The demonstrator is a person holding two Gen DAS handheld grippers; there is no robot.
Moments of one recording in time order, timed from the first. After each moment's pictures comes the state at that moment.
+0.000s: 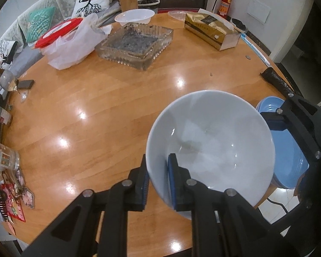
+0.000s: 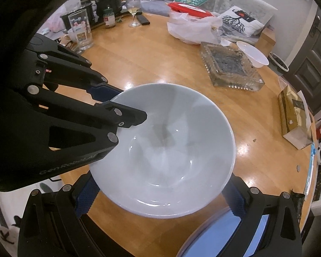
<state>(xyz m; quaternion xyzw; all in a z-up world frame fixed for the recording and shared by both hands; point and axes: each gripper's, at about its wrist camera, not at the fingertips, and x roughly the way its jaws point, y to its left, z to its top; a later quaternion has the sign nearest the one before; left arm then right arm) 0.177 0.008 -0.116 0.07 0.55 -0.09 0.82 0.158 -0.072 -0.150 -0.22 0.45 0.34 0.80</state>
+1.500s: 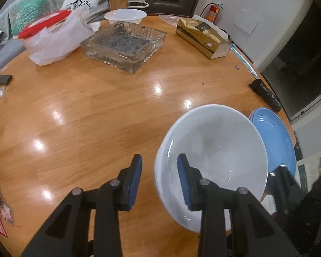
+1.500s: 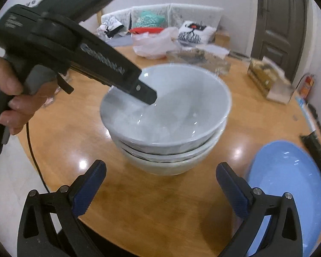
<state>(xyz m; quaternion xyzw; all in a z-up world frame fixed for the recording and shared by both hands) 0.204 0.032 -0.137 0.00 0.54 -0.17 0.82 0.110 -0.093 -0.199 -0.06 0.38 0.25 0.89</state>
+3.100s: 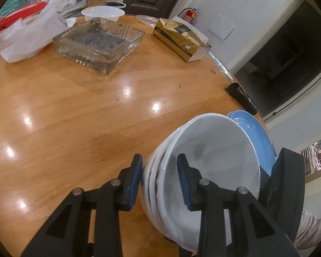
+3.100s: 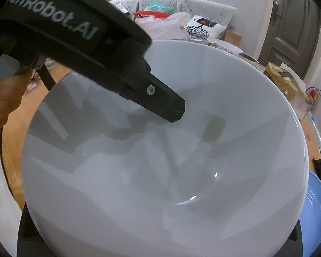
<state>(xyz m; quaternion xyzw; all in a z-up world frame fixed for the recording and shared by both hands) 0.216 0.036 -0.150 -0.06 0.52 -0.27 0.81 0.158 -0.066 -0.226 -0.13 0.38 0.25 0.88</state>
